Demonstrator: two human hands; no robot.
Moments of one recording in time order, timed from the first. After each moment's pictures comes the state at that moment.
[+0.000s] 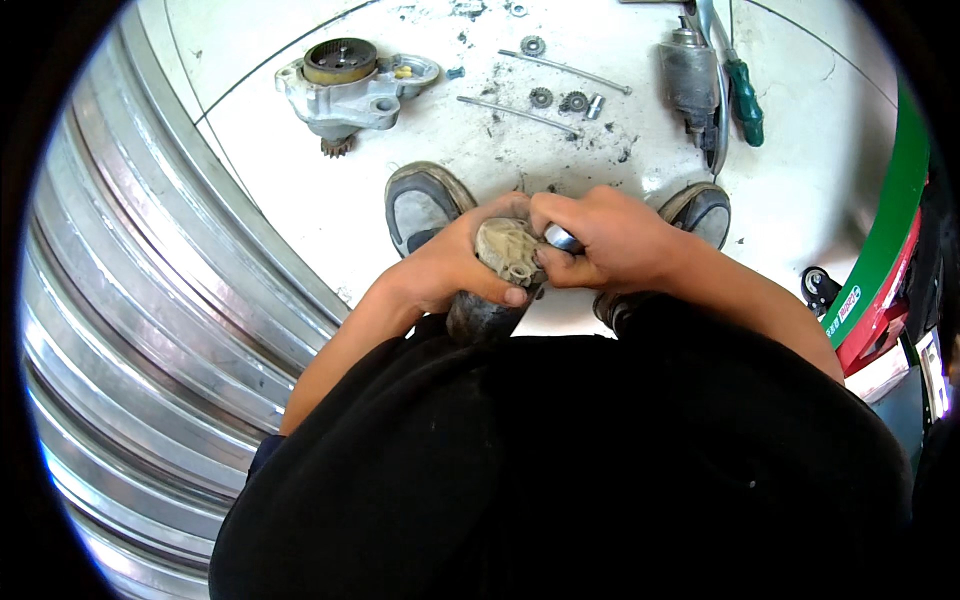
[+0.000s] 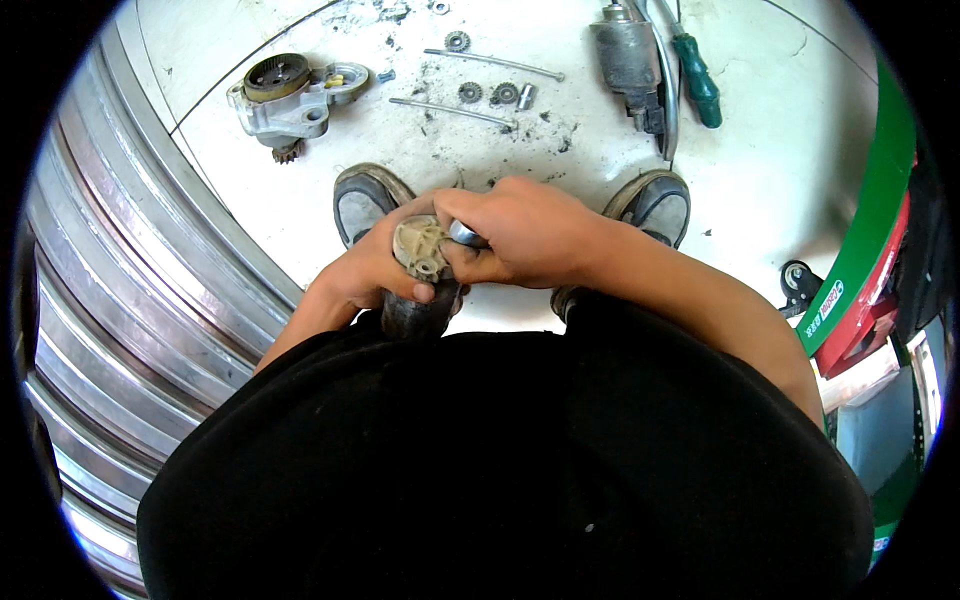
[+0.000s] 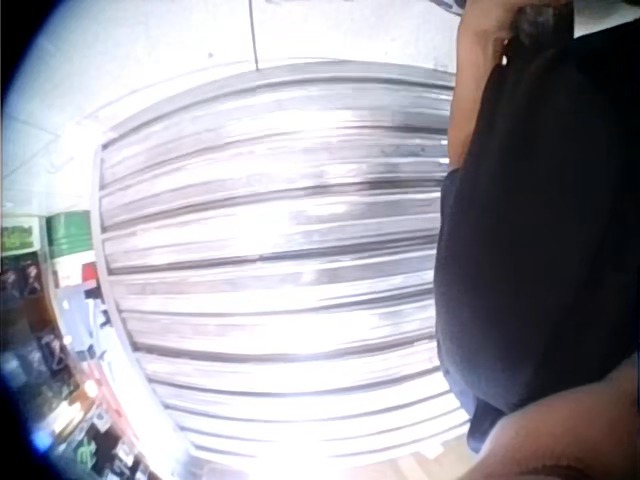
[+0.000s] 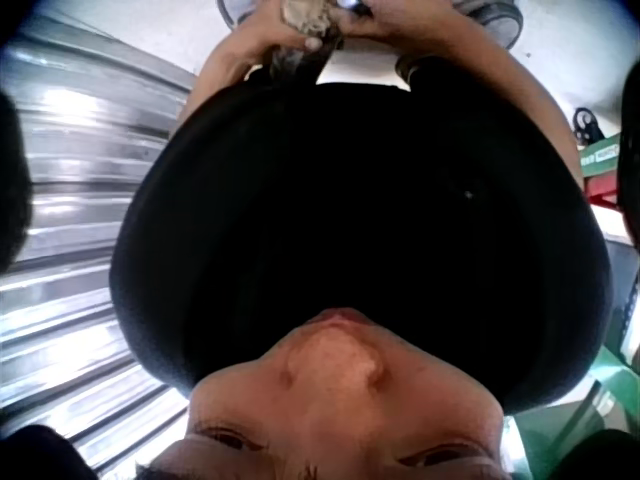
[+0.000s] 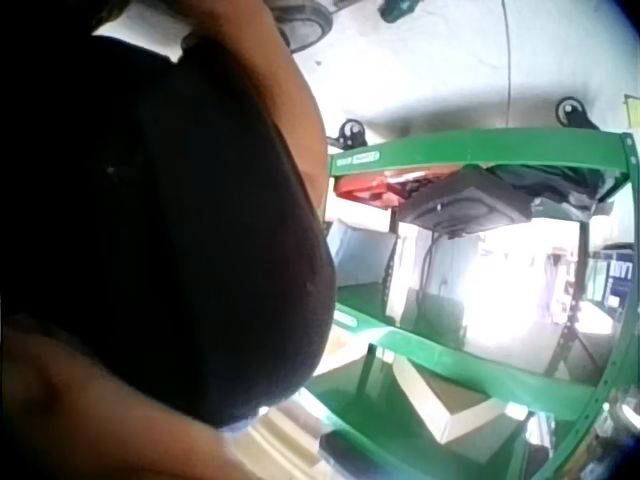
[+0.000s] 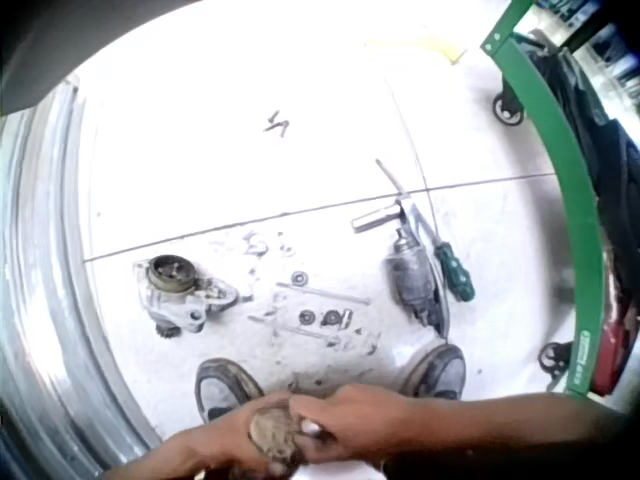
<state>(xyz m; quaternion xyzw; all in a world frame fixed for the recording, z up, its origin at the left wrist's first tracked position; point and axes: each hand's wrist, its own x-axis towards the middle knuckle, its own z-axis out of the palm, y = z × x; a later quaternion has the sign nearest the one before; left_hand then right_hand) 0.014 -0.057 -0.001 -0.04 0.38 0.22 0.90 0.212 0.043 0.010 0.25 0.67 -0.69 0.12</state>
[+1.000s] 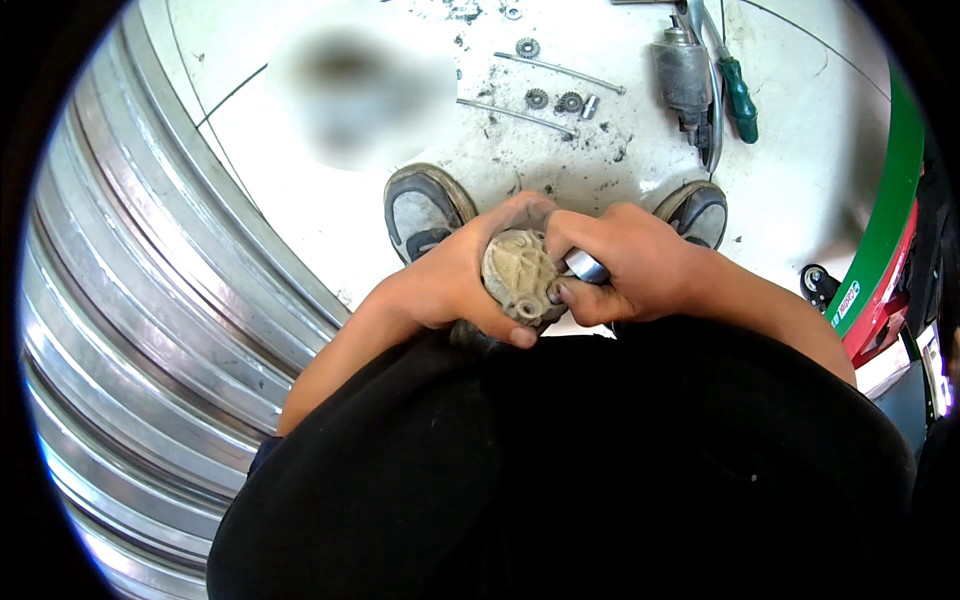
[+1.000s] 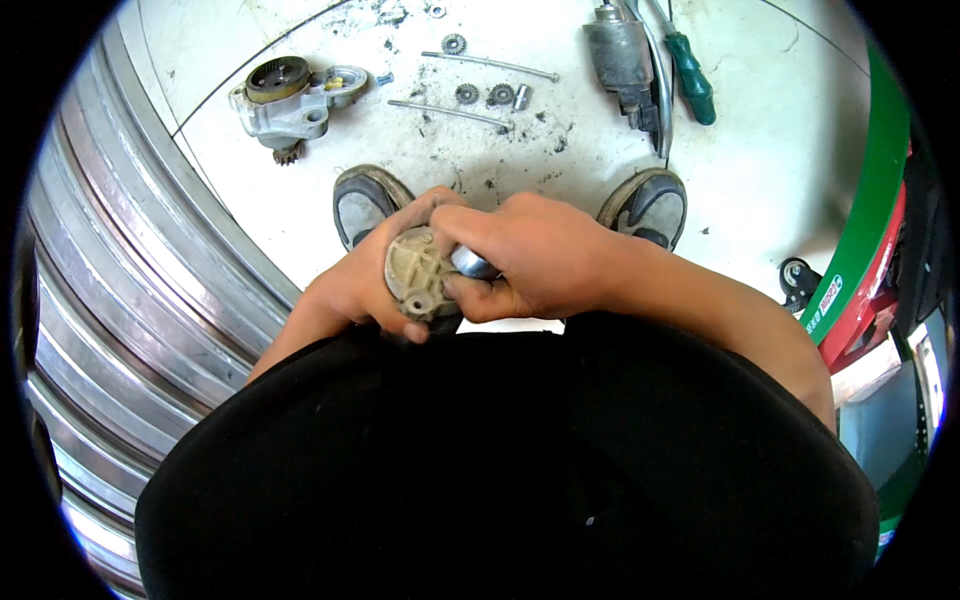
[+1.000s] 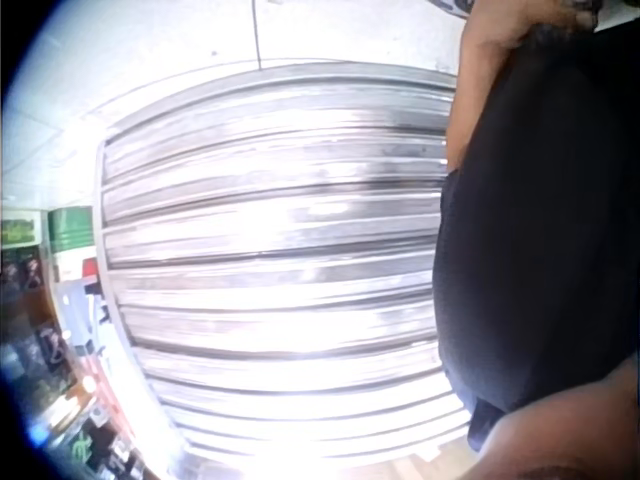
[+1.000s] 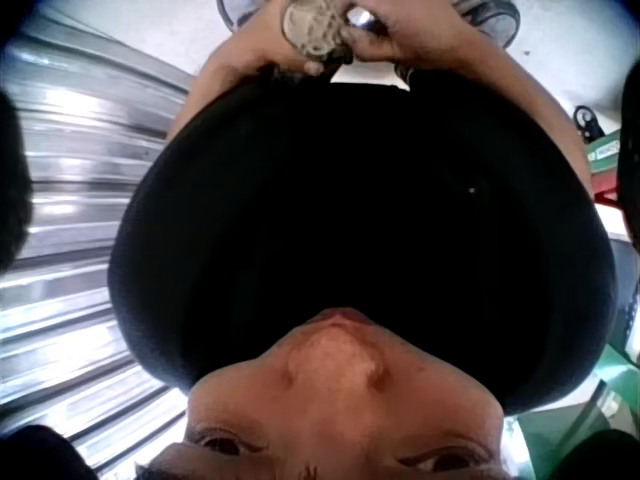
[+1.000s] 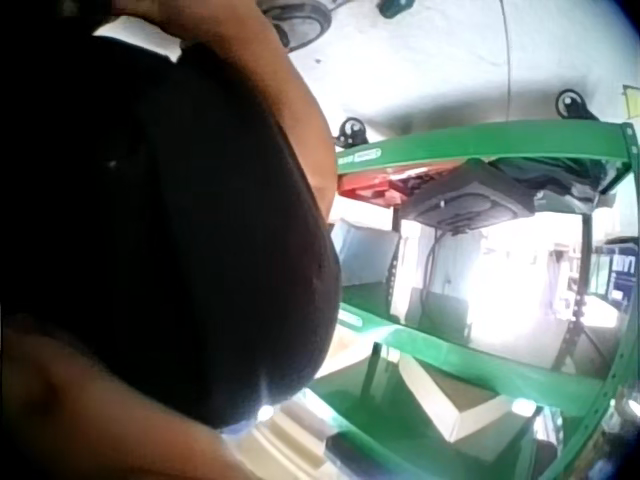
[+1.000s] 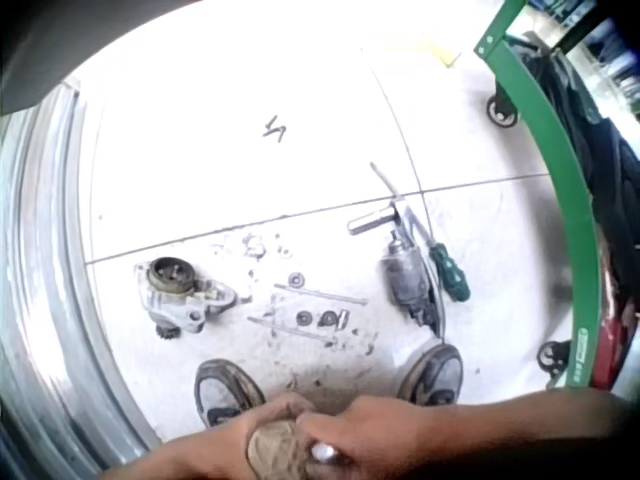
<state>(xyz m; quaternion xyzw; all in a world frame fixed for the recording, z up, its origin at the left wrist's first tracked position) 0.017 -0.040 0.022 0.14 0.37 0.23 0.89 0.223 0.052 0.039 0.20 0.67 -0.71 0.06</state>
